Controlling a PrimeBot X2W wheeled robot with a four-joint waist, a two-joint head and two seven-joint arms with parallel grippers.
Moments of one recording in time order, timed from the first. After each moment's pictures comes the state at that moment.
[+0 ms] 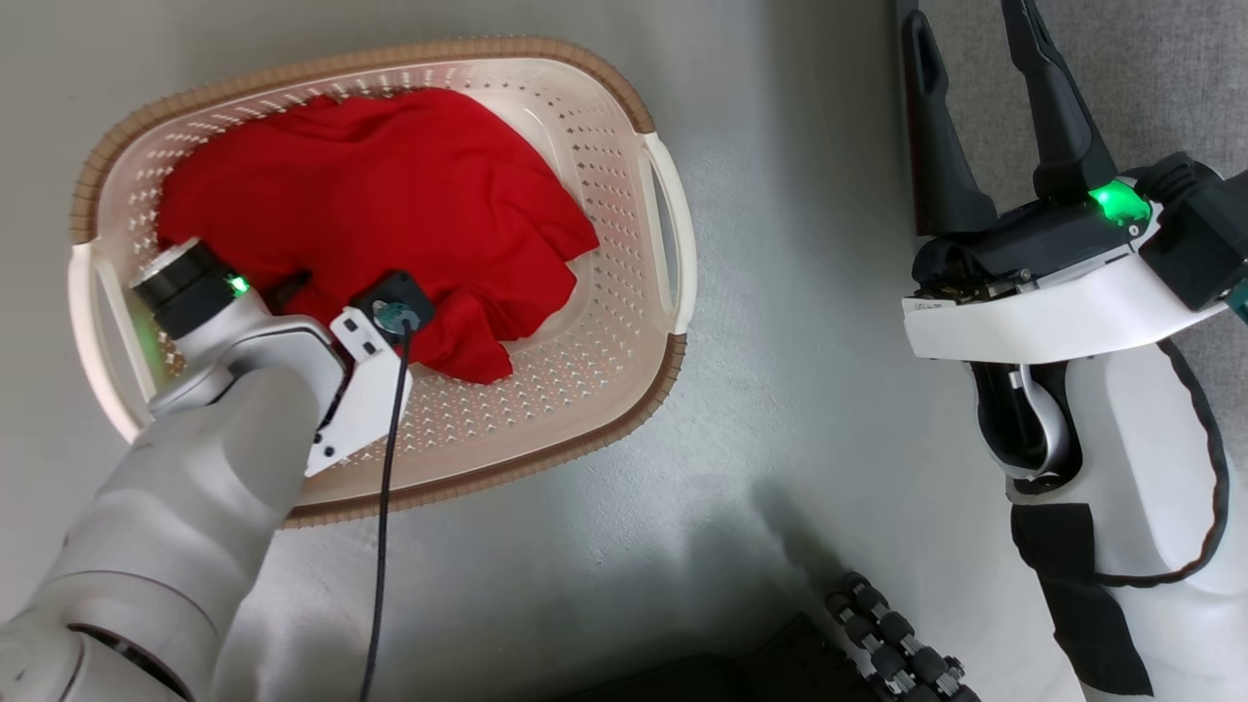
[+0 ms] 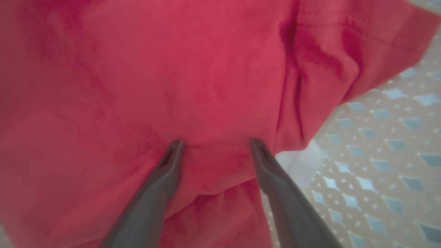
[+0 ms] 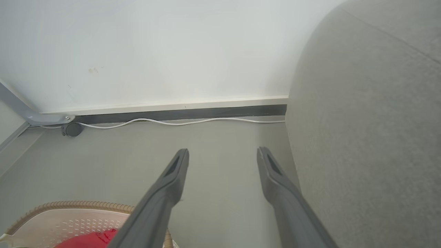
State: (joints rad) left arm -1.02 0.16 -0.94 1.29 0.01 -0.05 0.06; right arm -0.63 -0.06 0.23 0.12 0.32 0.13 -0.26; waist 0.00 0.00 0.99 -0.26
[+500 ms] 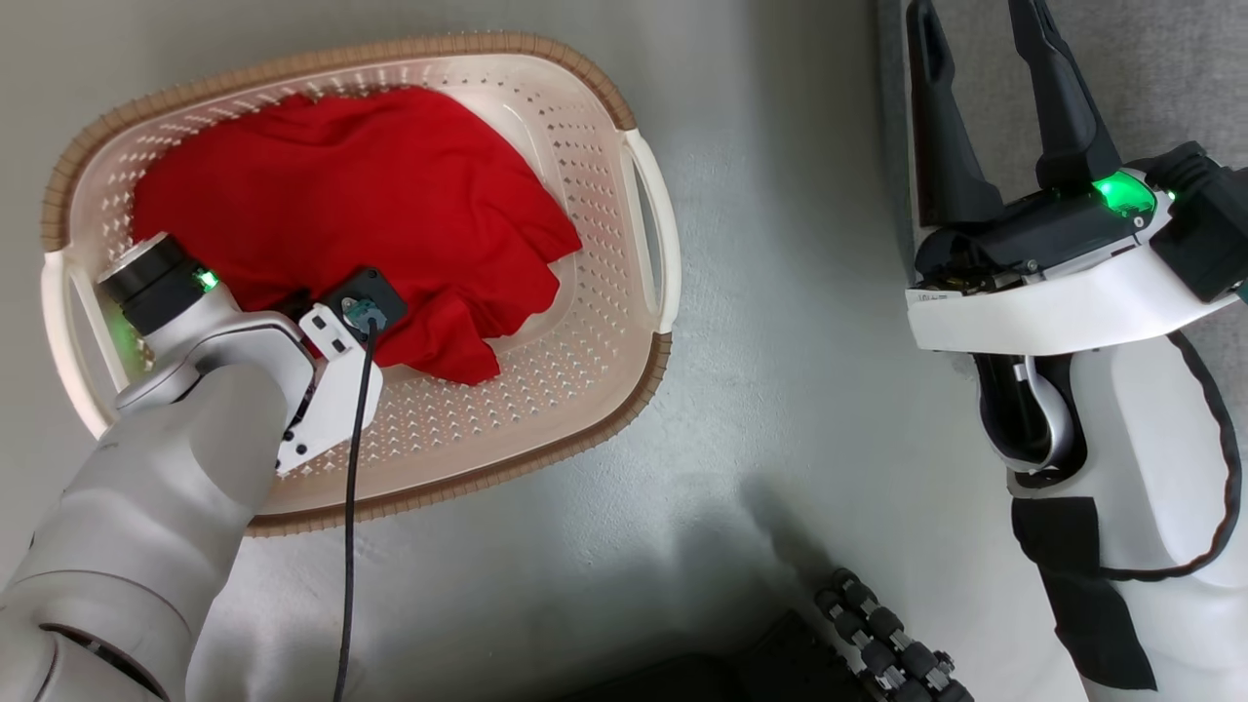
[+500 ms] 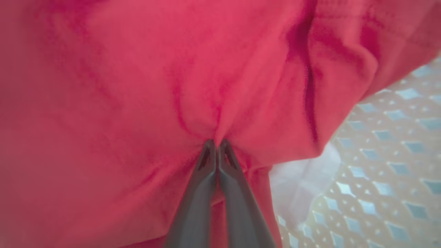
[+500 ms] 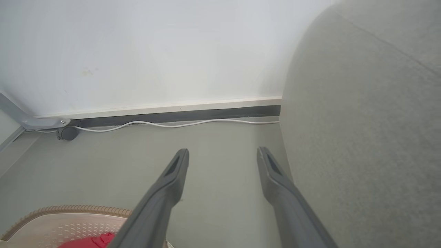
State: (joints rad) left arm -1.03 0.20 -0.96 1.29 0.00 -0.06 0.00; right arm -0.65 -0.06 0.23 0.11 0.34 0.13 -0.26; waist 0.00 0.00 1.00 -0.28
